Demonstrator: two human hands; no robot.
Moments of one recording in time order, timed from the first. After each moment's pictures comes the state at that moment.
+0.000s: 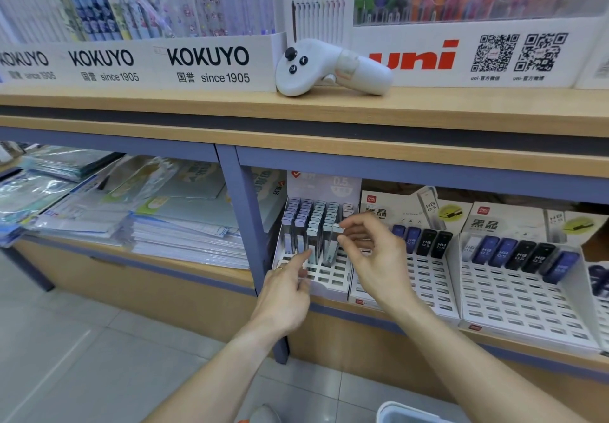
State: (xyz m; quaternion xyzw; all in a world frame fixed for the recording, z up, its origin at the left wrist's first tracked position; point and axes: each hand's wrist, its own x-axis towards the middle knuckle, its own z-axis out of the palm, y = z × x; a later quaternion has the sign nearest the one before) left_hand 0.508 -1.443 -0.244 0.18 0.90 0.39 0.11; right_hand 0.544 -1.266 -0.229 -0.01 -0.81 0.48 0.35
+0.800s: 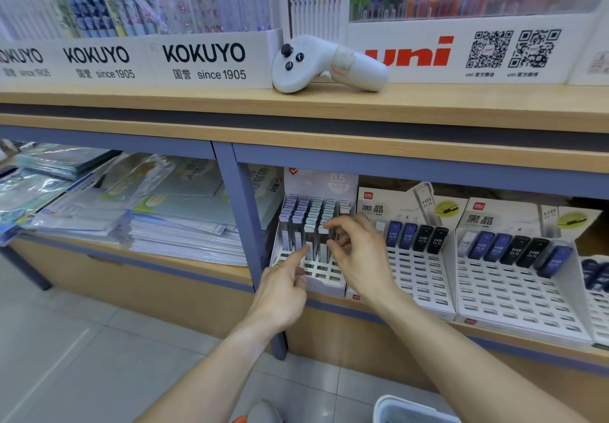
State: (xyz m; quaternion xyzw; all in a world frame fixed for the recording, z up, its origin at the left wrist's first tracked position) left_hand 0.504 -1.446 -0.250 0.19 0.89 0.39 0.11; right_hand 0.529 -1.272 -0.242 -0.01 -0.88 0.37 0.31
